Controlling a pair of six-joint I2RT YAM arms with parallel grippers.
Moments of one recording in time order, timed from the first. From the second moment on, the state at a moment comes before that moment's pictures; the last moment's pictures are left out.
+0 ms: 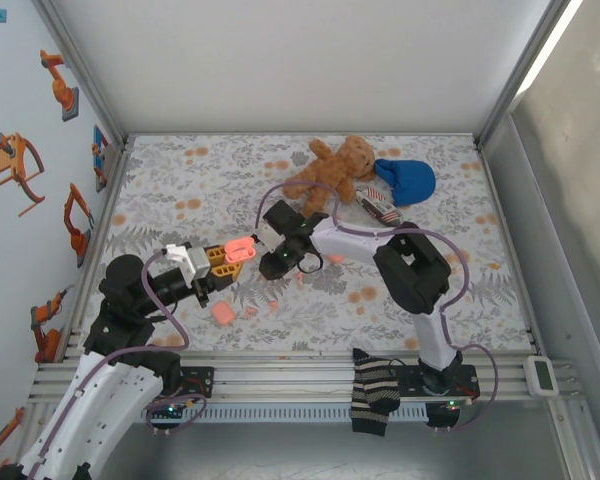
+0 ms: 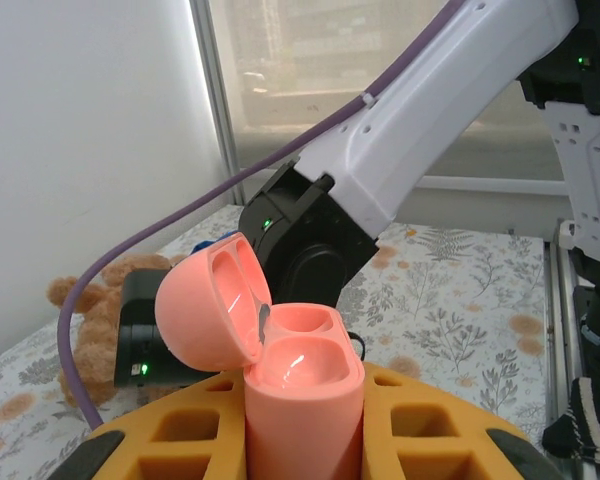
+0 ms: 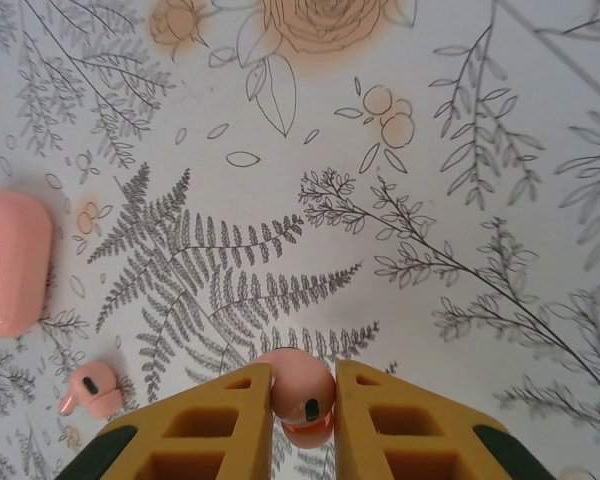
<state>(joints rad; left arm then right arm) -0.42 0.44 0.55 -0.17 0.73 0.17 0.87 2.03 1.44 -0.54 -0.39 0.09</state>
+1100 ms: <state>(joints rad) -0.51 0.81 0.50 0.29 0.69 -0.09 0.81 1.28 1.32 -0.48 -0.12 -0.13</state>
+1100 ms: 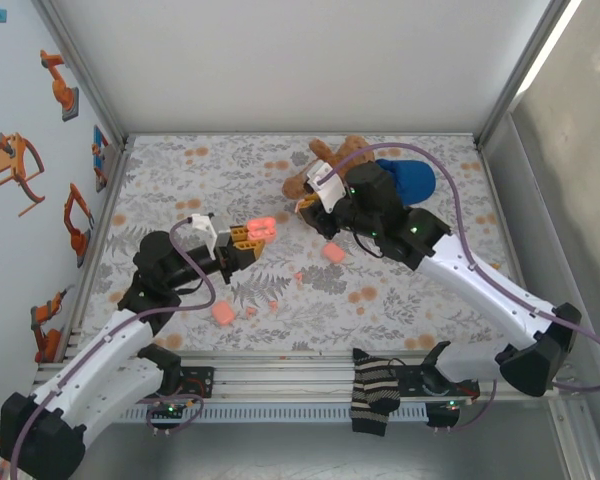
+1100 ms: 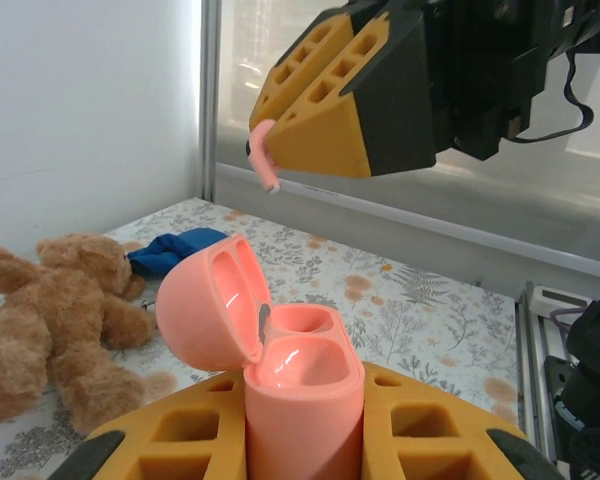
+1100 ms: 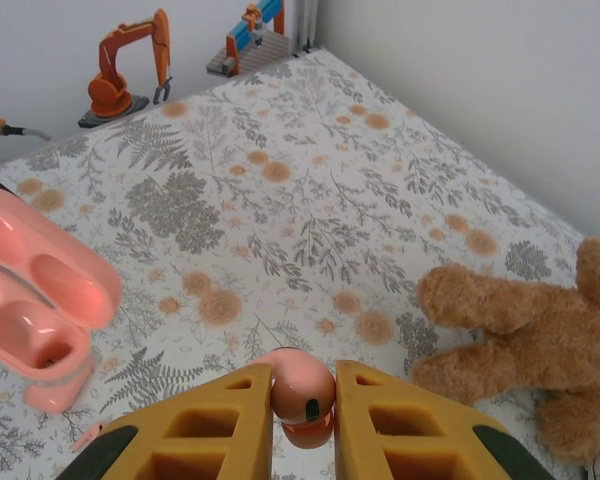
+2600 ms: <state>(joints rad) -0.58 1.06 0.53 0.61 0.69 -0.15 0.89 1.30 1.23 -0.29 -0.25 -0.23</state>
